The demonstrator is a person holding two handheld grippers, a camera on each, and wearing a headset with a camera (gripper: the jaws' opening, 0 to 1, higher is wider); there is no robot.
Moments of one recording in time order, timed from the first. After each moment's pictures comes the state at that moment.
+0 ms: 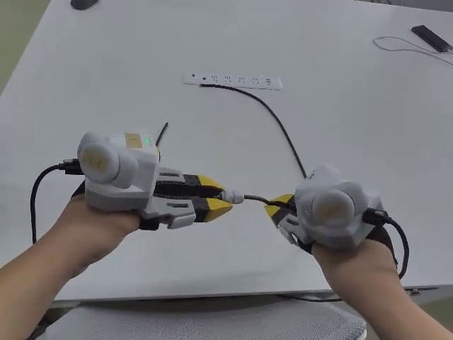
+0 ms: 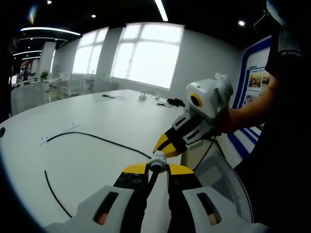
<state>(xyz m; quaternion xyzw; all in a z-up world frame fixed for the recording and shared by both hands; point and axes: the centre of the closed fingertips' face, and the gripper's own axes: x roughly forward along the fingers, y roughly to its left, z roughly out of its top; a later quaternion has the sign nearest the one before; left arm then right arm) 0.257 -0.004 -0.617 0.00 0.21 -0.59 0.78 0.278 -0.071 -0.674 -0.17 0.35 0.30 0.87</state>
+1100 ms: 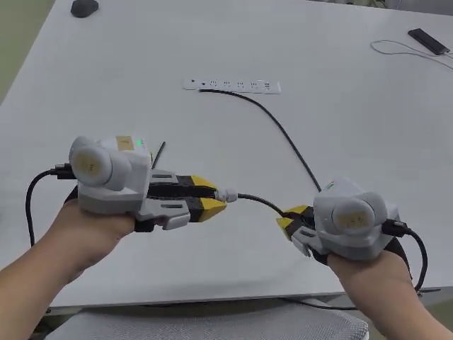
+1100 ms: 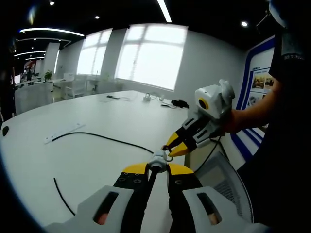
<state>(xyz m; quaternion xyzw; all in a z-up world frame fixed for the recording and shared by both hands) 0.263 0.007 -0.612 0.00 0.20 -0.57 0.80 0.263 -0.085 -0.668 -0.18 0.34 0.31 0.87</state>
